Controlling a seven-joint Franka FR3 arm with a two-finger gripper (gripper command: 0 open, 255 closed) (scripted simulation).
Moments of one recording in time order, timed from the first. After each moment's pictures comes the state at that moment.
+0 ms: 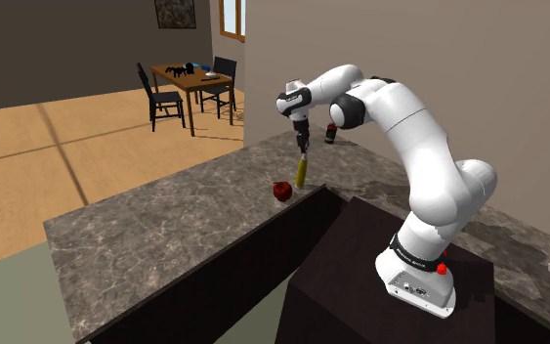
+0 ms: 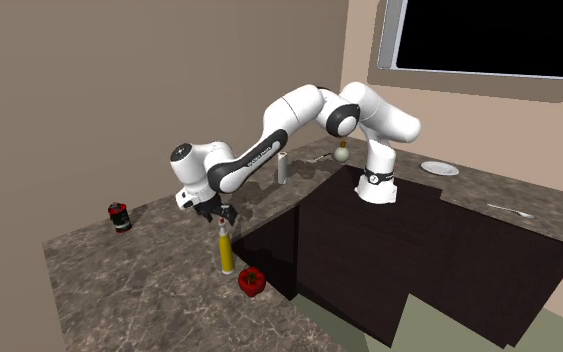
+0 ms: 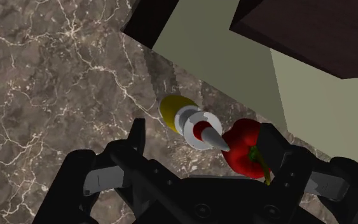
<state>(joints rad) -0.33 1.05 -0.32 -1.07 0.07 1.80 -0.88</state>
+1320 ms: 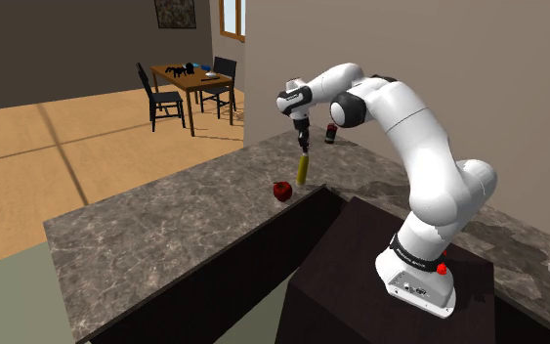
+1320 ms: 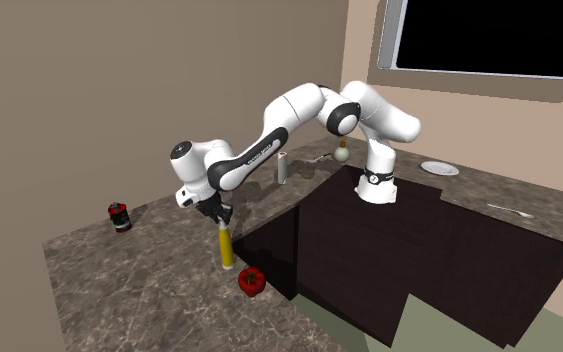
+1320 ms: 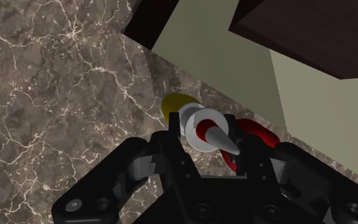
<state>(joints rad) -0.33 1.03 -0.32 -1.08 0.07 1.79 -0.89</state>
